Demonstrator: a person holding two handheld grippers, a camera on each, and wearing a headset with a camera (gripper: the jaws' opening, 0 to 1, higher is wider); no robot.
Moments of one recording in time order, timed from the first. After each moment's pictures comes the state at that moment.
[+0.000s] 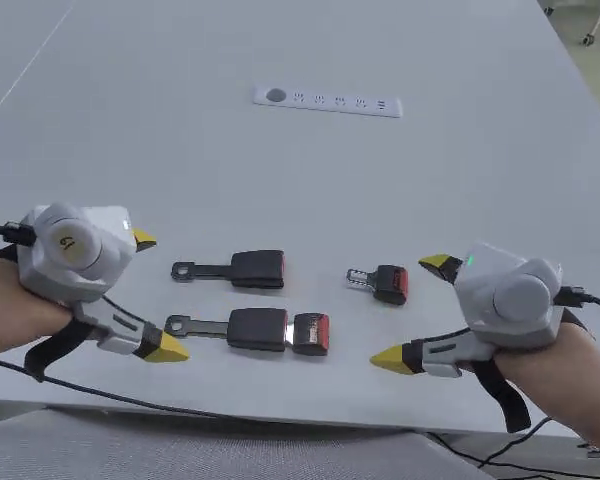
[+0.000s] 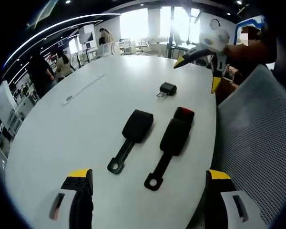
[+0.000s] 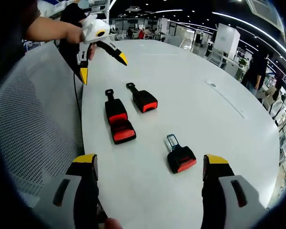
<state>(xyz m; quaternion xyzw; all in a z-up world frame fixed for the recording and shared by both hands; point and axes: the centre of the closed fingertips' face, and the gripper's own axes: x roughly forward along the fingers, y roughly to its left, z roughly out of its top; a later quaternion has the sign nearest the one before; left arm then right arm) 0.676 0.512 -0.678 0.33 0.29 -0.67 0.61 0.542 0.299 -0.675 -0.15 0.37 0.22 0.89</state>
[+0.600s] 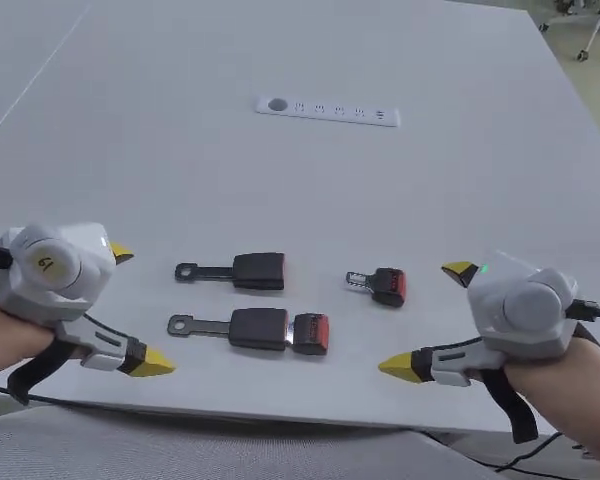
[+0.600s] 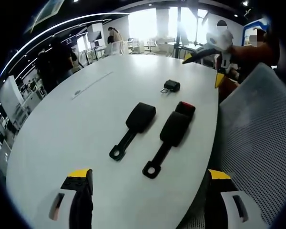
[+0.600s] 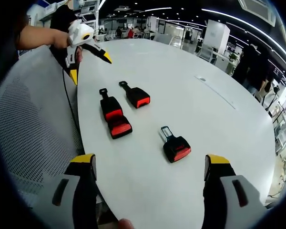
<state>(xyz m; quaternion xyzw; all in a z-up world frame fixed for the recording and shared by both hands) 0.675 0.533 -0.677 0.32 0.29 -0.64 0.63 0.528 0.289 -0.670 -0.14 0.38 0.17 0.90</state>
